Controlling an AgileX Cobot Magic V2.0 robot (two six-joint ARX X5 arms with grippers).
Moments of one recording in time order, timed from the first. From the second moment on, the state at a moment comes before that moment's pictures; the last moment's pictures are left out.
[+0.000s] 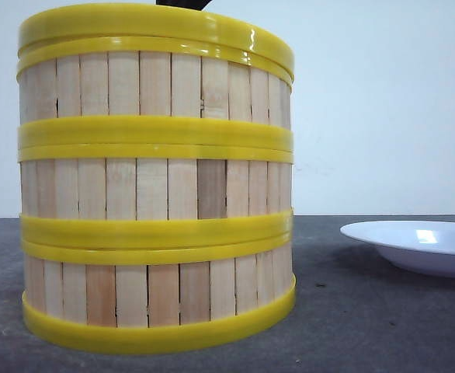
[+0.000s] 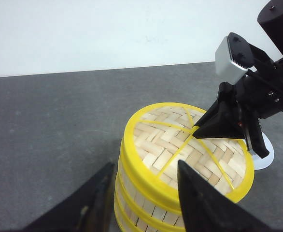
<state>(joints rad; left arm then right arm) -0.30 0.55 1.30 -1.04 0.18 -0.09 0.90 1.71 1.85 -1.06 0.01 0.02</state>
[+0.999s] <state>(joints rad) -0.30 0.55 1.30 -1.05 0.18 -0.09 0.90 1.33 1.85 -0.97 0.24 0.02</state>
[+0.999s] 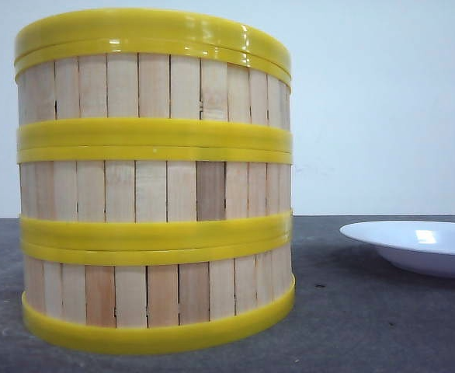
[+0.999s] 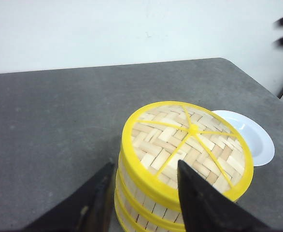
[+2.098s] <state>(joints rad) -0.30 0.02 0.66 -0.81 0.21 -0.04 0.90 0.37 0.85 -0.87 0.47 0.25</state>
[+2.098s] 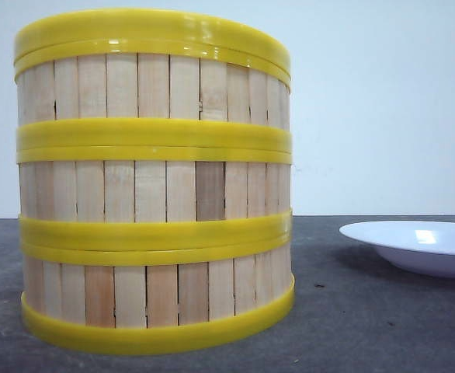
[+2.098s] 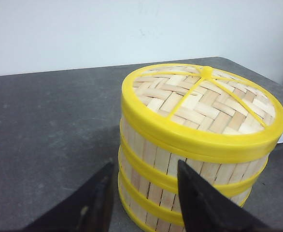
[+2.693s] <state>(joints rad) -0.30 0.02 0.66 -0.78 0.21 -0.04 0.90 0.37 0.85 -0.87 0.47 0.26</state>
